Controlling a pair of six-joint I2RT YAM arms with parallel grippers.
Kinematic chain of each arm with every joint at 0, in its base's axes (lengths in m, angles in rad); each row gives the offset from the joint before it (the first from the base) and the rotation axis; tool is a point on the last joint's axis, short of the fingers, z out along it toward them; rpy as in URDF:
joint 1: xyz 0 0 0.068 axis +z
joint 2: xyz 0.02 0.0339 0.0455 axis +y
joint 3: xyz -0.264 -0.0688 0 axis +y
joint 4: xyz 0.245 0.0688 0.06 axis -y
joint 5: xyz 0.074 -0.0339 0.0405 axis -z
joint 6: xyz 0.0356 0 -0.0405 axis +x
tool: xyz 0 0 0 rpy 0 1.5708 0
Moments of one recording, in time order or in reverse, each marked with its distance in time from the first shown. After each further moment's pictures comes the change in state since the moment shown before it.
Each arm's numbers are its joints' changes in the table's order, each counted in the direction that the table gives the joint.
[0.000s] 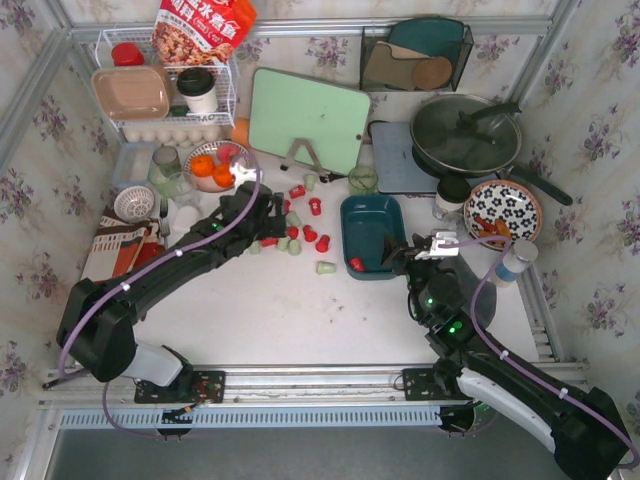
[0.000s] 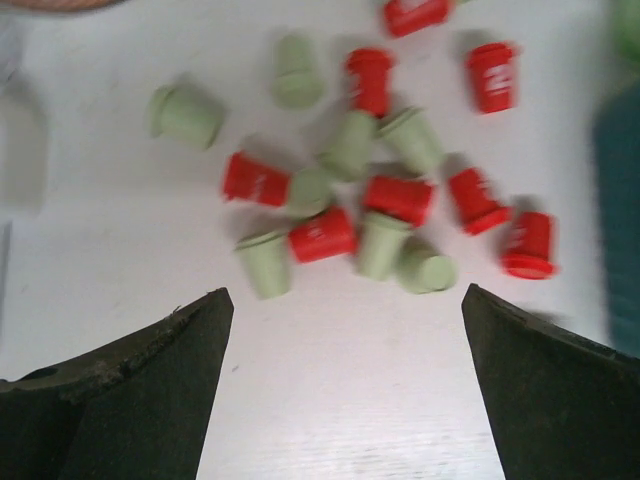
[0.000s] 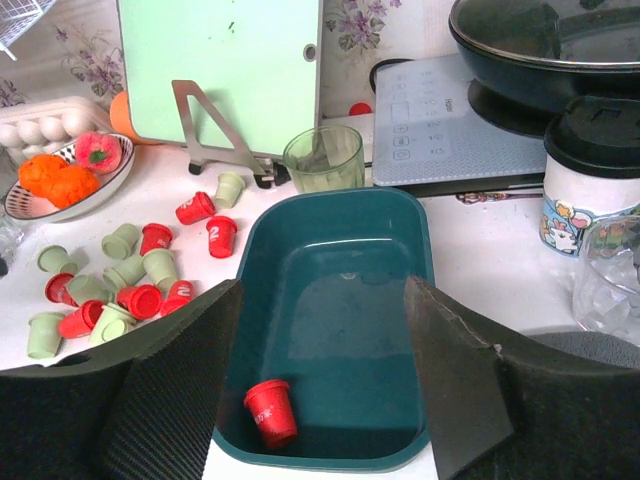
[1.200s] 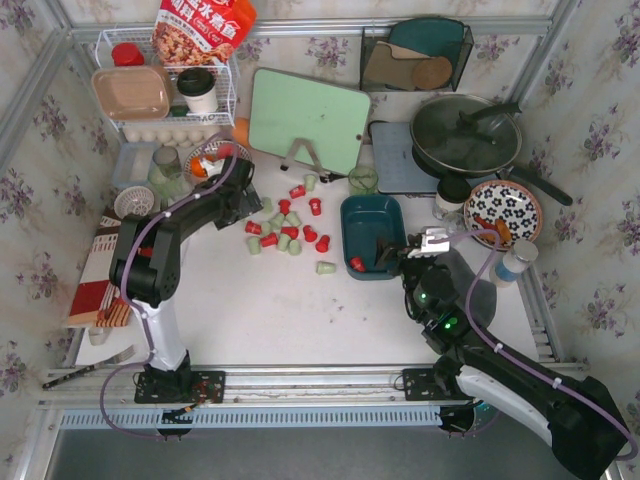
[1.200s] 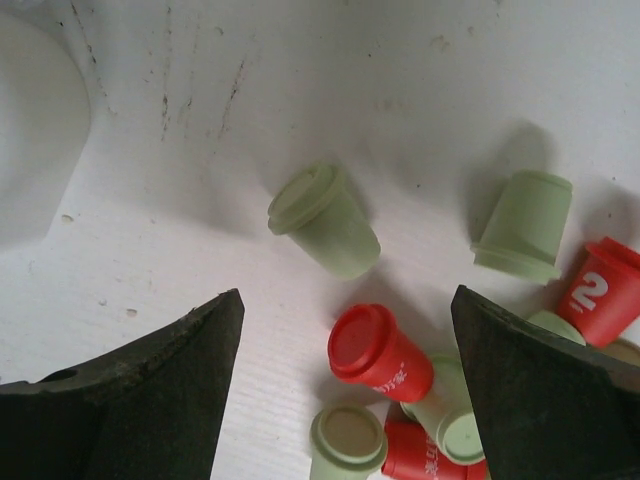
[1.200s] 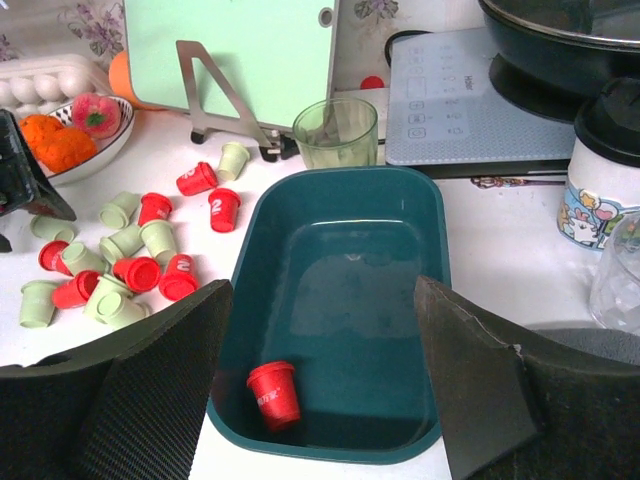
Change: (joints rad) left arm 0.353 0.466 -0.251 -0.097 0.055 -0.246; right arm 0.000 0.073 -0.013 0.001 -0.035 -0.004
